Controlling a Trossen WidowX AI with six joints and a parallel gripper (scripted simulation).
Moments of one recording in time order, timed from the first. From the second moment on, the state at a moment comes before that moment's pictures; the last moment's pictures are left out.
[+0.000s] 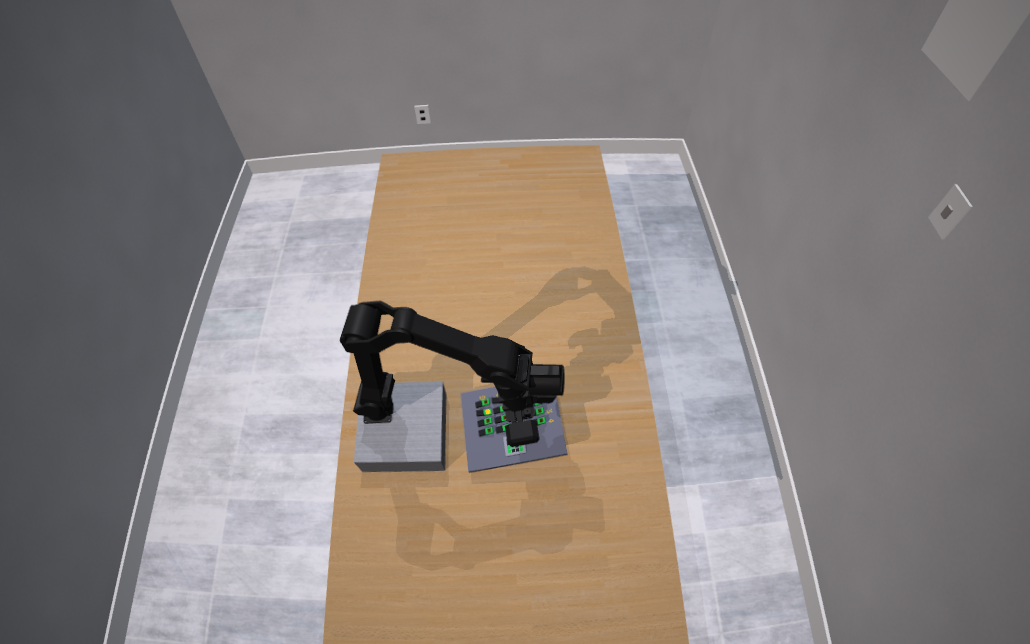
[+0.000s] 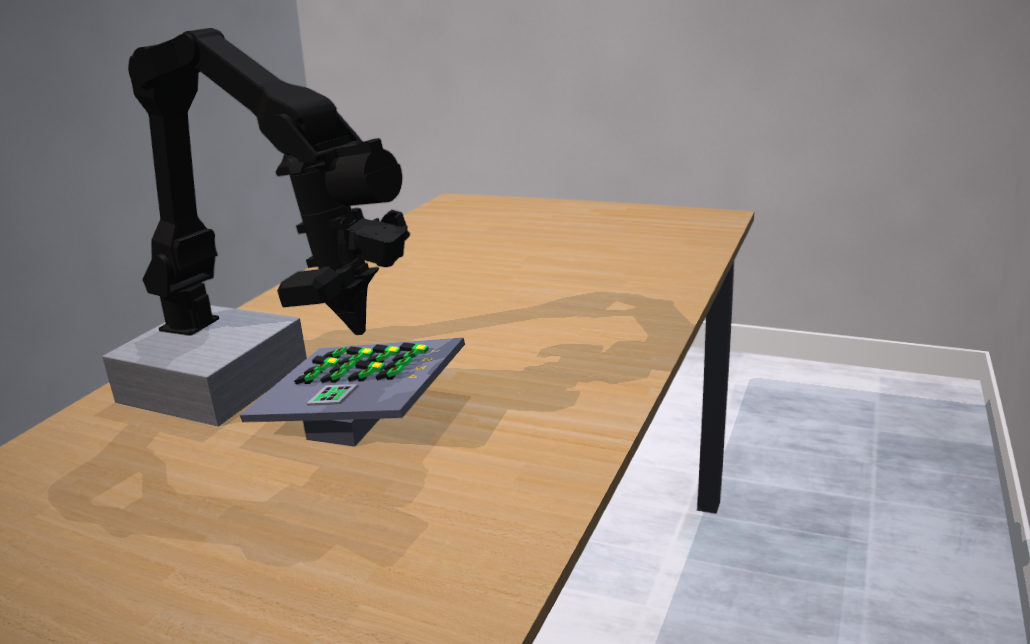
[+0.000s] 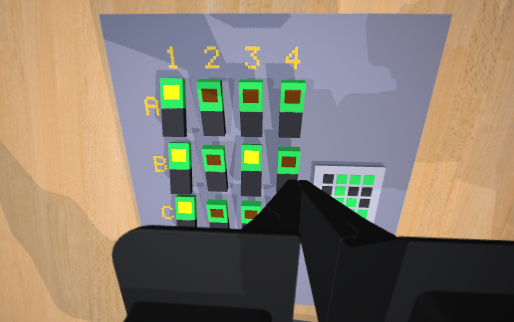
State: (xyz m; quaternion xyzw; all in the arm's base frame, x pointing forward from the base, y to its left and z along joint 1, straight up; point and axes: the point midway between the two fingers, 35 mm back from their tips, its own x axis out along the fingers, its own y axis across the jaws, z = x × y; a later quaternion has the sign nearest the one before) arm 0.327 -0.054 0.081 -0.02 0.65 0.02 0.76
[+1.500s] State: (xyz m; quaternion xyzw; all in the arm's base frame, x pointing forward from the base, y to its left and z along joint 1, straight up) arm 0.332 -0.054 0.036 -0.02 0.66 0.03 0.75
